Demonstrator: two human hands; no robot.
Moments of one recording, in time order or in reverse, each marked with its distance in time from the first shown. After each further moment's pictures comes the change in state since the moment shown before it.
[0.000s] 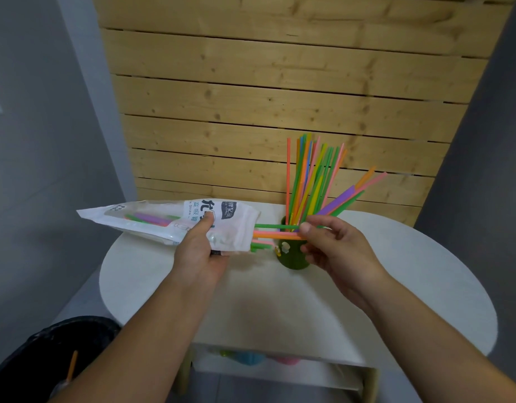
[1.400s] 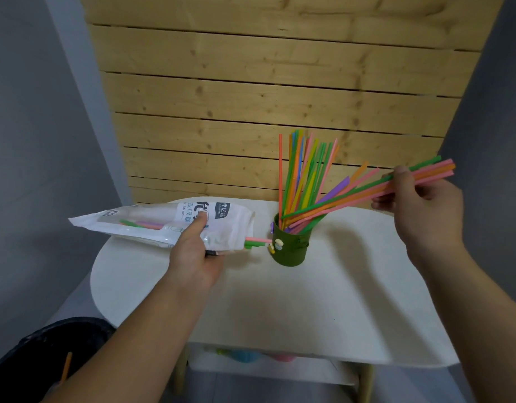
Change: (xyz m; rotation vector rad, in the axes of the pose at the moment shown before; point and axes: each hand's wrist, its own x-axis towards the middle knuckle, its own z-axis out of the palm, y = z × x) left_hand 0.002 -0.010 -0.002 -0.011 0.036 -0.001; right_hand 0.004 -0.063 -0.065 -0.395 0.523 -0.512
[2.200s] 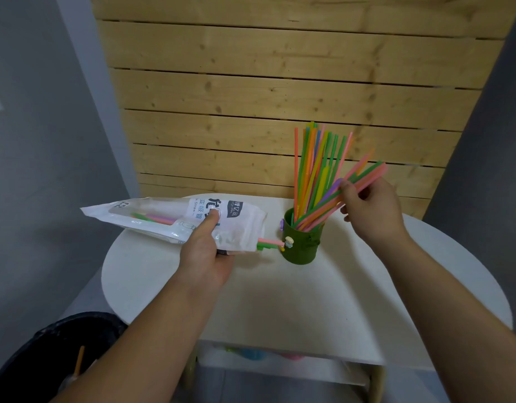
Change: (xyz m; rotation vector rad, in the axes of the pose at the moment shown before) left_hand 0.000 -0.002 -0.003 0.059 -0.010 0.020; right_hand 0.005 0.034 0.065 -0.216 -0.259 -0.001
